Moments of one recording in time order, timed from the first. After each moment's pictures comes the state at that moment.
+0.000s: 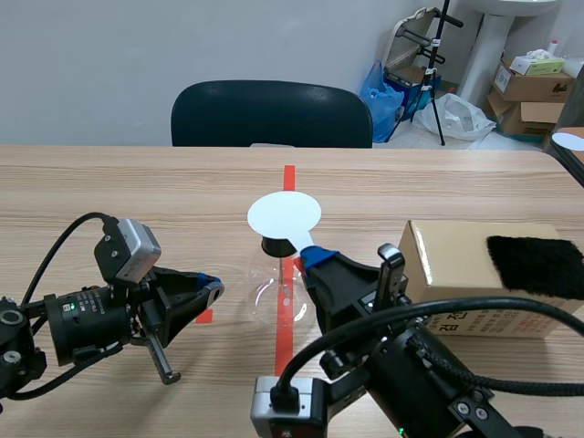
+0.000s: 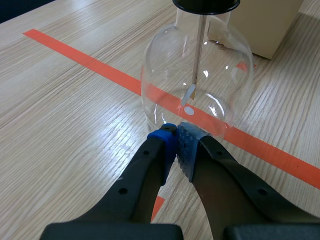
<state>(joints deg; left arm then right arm) -0.6 -22.7 16.9 60.1 9.9 -40.5 -33.3 -23.9 20.5 -29.0 93.2 -88.4 -27.8 3.9</state>
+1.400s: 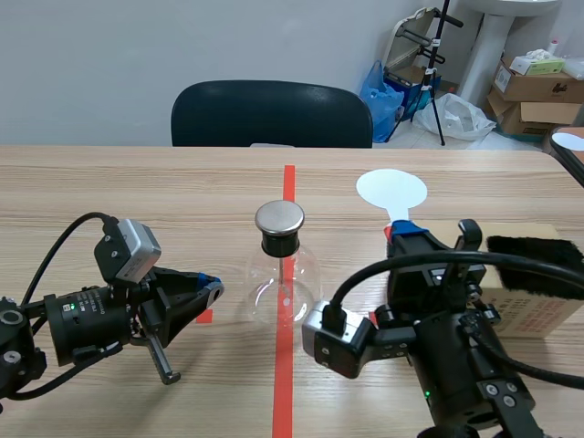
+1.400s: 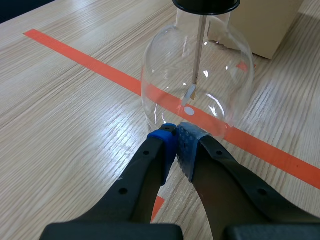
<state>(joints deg) -0.6 -22.7 16.9 60.1 9.9 -40.5 -33.3 -23.9 20.5 -29.0 93.2 -88.2 -27.8 -21.9</state>
